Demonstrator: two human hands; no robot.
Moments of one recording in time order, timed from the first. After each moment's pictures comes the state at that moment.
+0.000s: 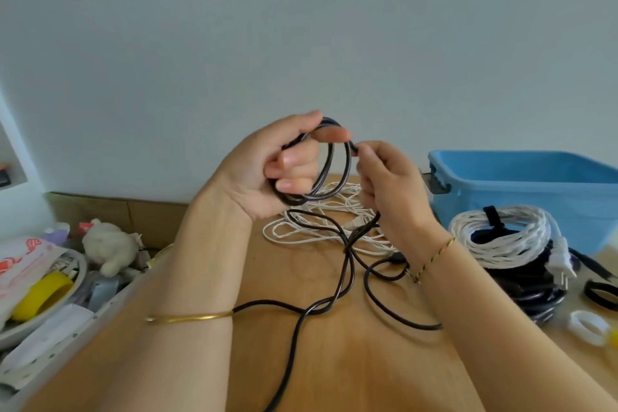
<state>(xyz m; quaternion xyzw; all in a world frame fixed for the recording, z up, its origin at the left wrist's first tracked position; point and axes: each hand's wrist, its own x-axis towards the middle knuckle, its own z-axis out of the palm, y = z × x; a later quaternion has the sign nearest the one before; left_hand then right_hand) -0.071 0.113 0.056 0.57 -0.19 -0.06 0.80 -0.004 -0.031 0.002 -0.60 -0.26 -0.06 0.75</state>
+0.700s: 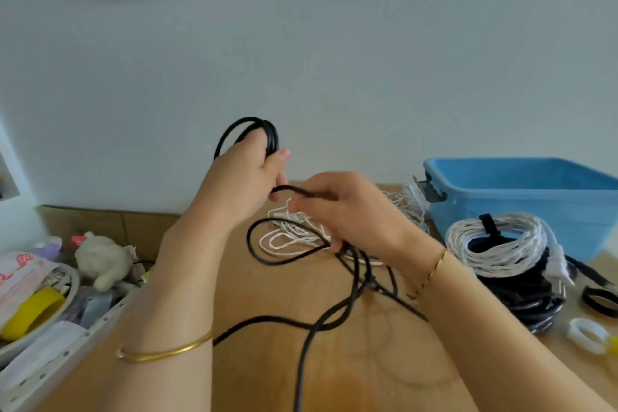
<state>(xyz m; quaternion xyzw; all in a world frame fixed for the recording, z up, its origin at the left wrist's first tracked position) -0.060 0.138 0.041 0.91 0.00 0.33 0.26 -0.036 -0.022 0.023 -0.77 -0.40 -0.01 0.50</state>
